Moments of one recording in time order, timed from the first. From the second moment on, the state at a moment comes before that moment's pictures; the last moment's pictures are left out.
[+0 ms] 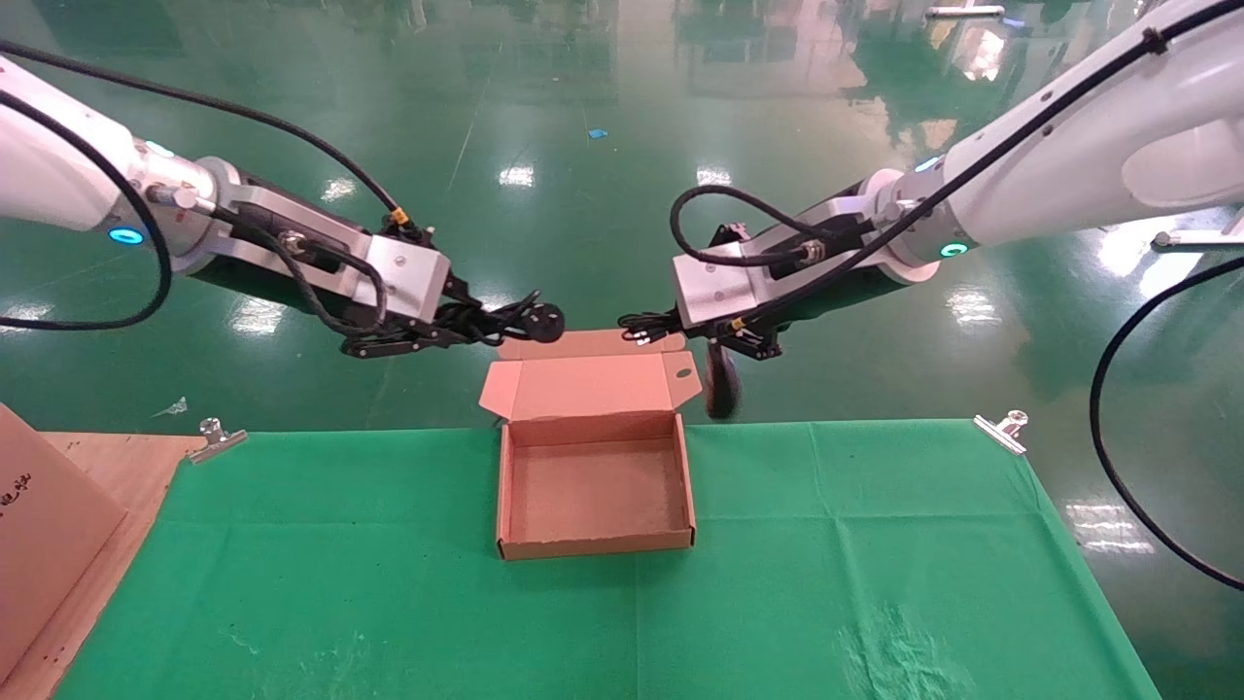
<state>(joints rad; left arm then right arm) -2.05 1.22 0.69 -0.28 1.83 1.32 0.62 2.05 -1.35 -0.74 0.23 -1.76 -1.25 -0.57</state>
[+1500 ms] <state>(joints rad) -1.44 1.37 1.05 -0.47 1.59 0.34 0.56 1.99 -1.22 -0.72 0.01 -1.68 -1.37 -0.76</state>
